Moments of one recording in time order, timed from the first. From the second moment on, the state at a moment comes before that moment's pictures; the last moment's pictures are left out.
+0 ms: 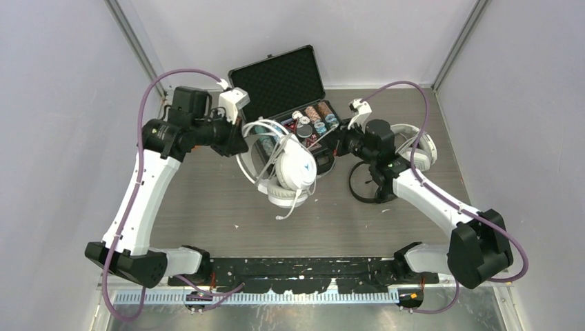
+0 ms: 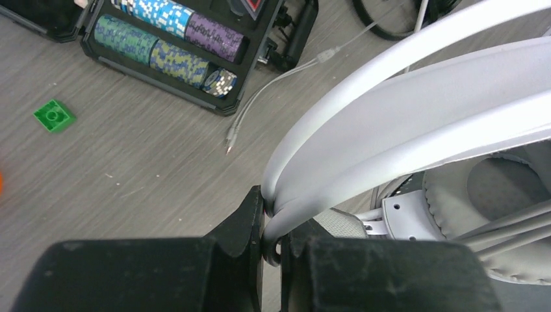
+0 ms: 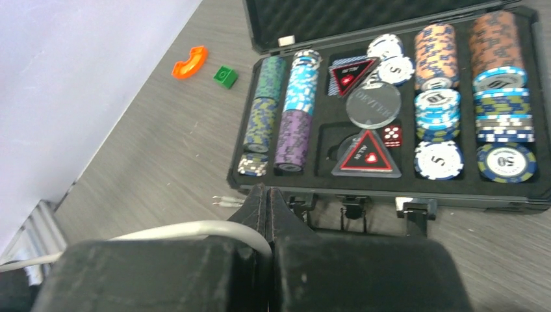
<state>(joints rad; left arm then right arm) -0.30 1.29 1.63 -1.11 0.46 0.15 0.44 1.27 0.81 0.28 -0.24 0.39</state>
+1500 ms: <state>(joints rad) -0.71 1.41 1.55 -1.02 -0.51 0.05 0.67 1.10 1.02 -0.06 -0.69 0.94</state>
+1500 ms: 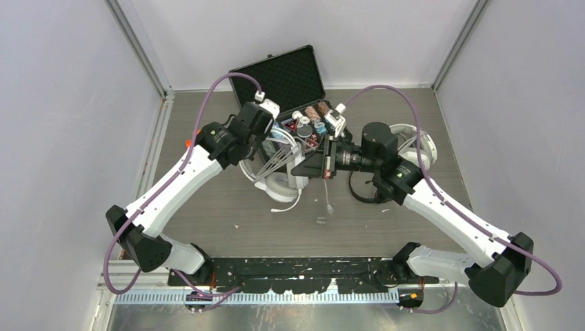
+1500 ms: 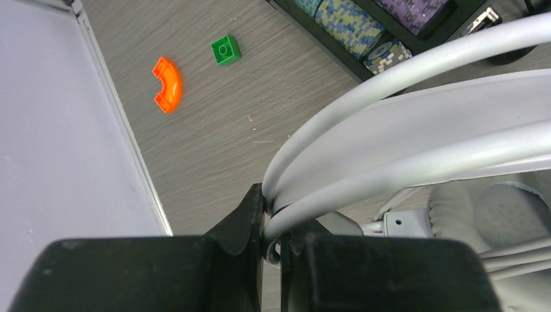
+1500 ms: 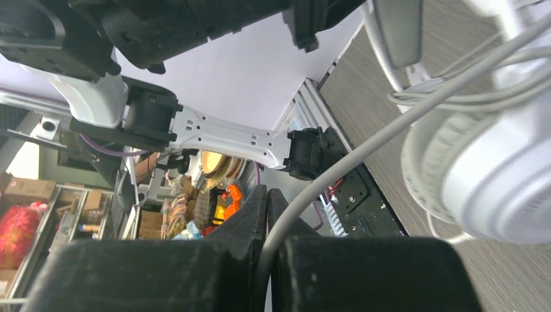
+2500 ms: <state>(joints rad) -0.59 1.34 1.51 -0.95 -0.37 -0.58 0.85 1.11 0.92 0.04 -0.36 0.79</state>
